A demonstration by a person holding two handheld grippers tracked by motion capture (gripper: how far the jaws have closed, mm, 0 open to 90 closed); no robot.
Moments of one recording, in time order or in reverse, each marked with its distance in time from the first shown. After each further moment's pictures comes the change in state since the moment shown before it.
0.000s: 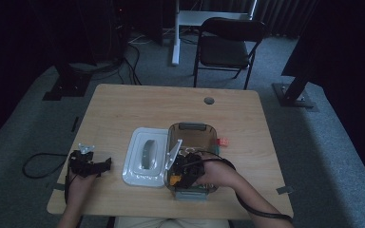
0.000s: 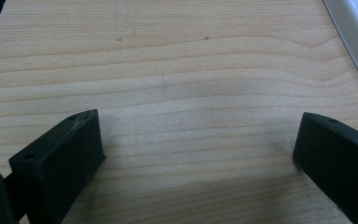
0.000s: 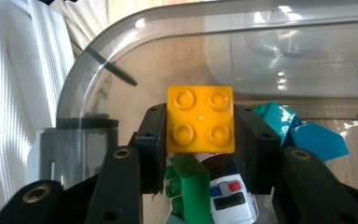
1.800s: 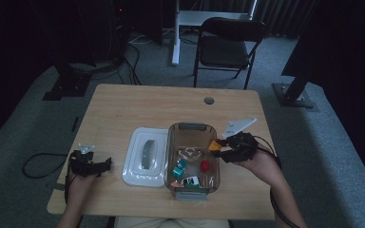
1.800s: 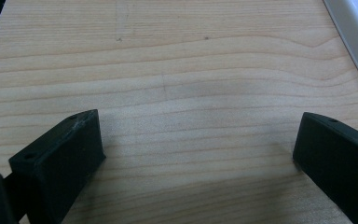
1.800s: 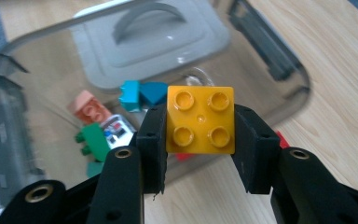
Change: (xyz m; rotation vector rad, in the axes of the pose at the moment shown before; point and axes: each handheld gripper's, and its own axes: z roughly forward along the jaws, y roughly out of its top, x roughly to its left) left arm 0.000 0.000 0.000 0.002 0.001 0.002; right arm -0.013 -0.098 -0.110 -0.334 -0.335 0.306
